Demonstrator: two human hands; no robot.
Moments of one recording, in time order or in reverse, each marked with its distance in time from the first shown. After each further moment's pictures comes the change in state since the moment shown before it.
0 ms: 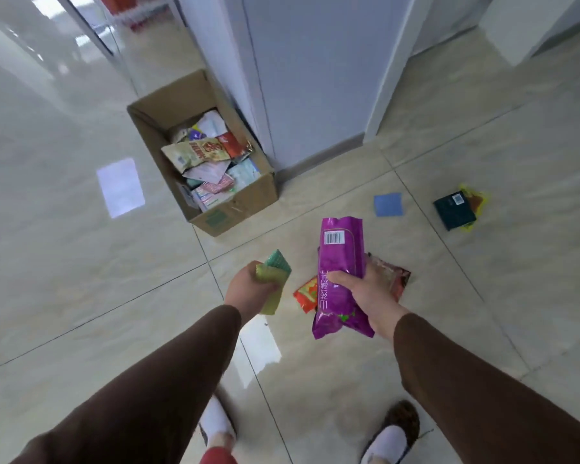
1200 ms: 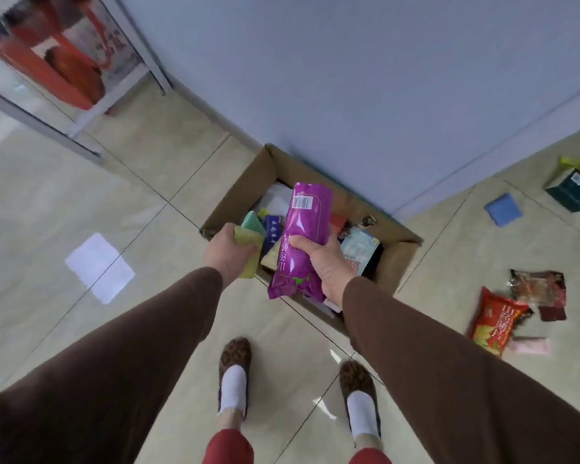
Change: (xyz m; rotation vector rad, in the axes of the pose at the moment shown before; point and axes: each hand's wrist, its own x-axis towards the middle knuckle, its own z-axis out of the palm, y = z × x) left_hand 0.456 0.119 -0.441 0.481 -0.077 0.286; right_hand 0.332 -0.245 0.490 0.518 0.338 -0.085
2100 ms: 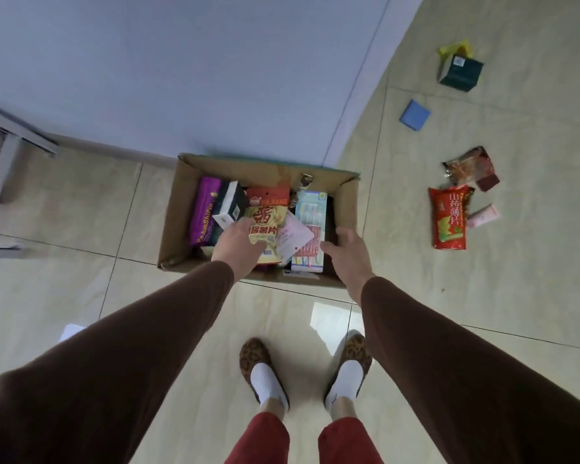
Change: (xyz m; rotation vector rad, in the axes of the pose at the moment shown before) left_hand -0.010 0.048 0.049 0.469 -0.365 0.494; right_hand -0.072 0.051 -0.088 -0.117 0.555 0.024
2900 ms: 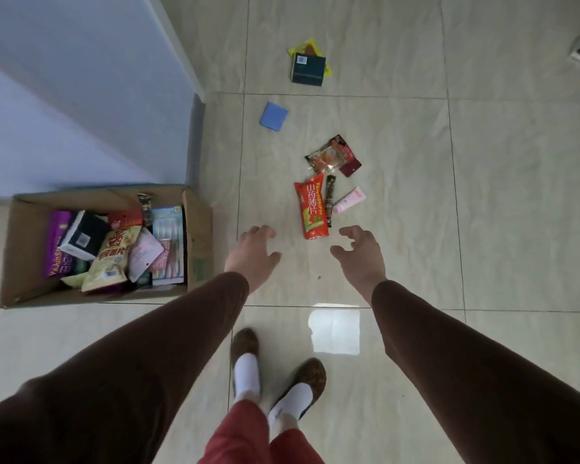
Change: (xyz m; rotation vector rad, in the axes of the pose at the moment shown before) left_hand -0.074 0.351 0.262 0.187 -0.052 0.280; right_hand 0.036 0.102 -0.430 -0.244 0.148 -0.118
